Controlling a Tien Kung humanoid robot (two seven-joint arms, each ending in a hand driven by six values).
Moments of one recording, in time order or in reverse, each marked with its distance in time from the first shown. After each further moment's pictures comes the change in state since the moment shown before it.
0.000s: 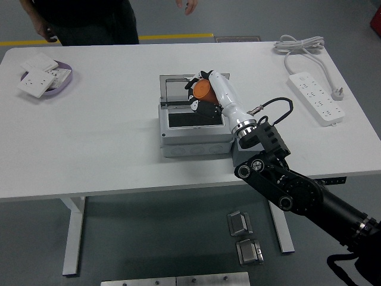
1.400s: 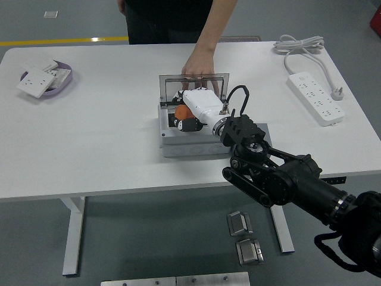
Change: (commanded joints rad) left arm -0.019 0.012 0.015 0.000 0.007 -0.006 -0.003; right arm 0.126 0.067 -0.115 -0.199 -0.287 0.240 -0.130
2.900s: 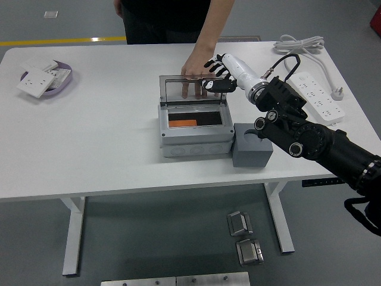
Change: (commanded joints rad) left arm -0.016 0.008 0.017 0.000 0.008 -0.002 0.001; right arm 0.178 -0.149 -0.111 -0.116 0.620 -0.019 0.151
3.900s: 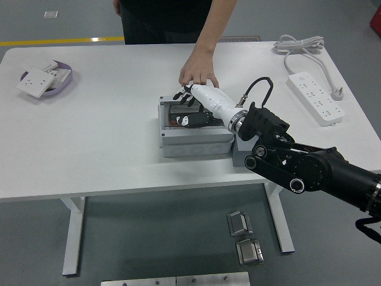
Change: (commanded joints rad) left arm 0.011 -0.011 -0.006 0.000 -0.015 0.004 -0.007; right arm -0.097 -0.068 -0.105 0.309 -0.141 -0.026 -0.055
